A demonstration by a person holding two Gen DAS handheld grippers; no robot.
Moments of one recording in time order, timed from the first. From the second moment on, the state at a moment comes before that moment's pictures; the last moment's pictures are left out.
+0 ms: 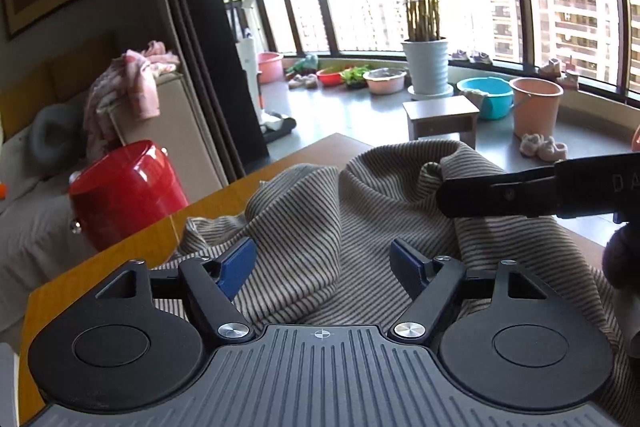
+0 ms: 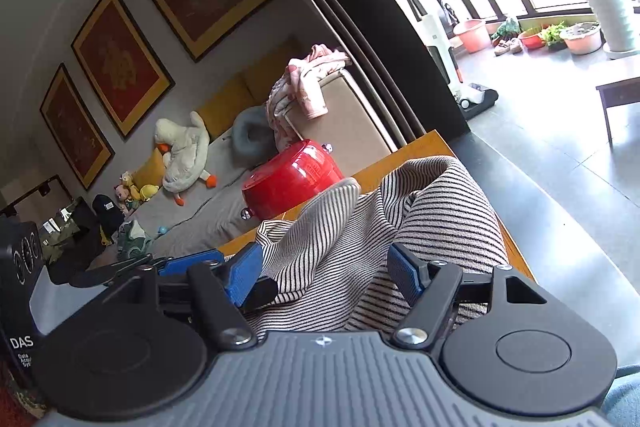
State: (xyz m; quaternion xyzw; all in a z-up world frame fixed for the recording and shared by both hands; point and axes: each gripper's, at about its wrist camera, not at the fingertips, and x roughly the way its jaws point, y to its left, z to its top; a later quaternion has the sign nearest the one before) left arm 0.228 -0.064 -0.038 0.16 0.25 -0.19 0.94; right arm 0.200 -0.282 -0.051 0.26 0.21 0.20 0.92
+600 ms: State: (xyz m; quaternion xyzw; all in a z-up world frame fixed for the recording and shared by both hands) left arm 0.220 0.013 -0.064 0.02 0.30 -0.12 0.95; right arm 0.201 -0.270 -0.055 0.24 0.23 0.20 0.92
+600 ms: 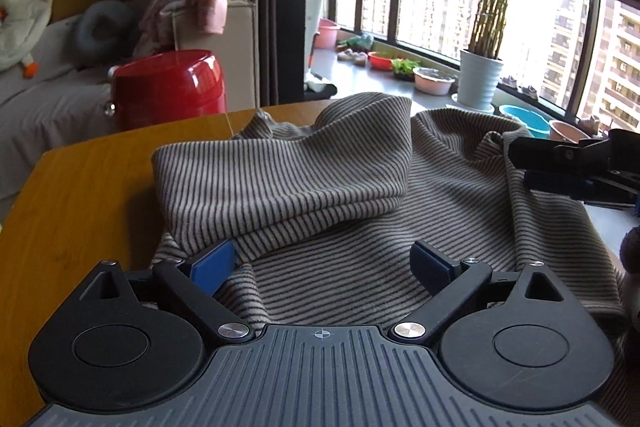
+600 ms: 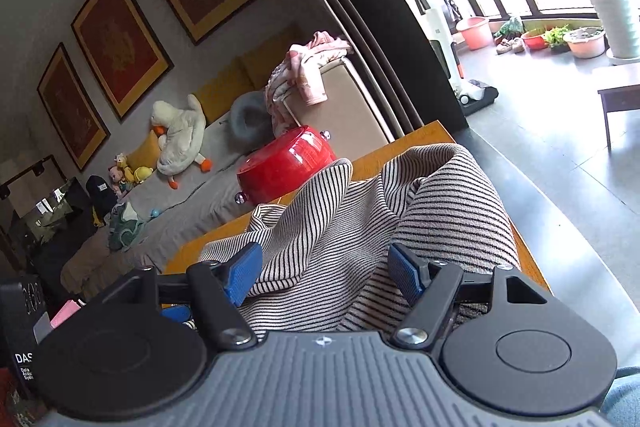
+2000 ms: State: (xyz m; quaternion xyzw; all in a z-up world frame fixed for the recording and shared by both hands) left arm 0.213 0.049 -0.065 -0.10 0.29 -0.13 0.94; right arm 0.308 -0.200 0.009 0.33 0.30 0.34 0.83
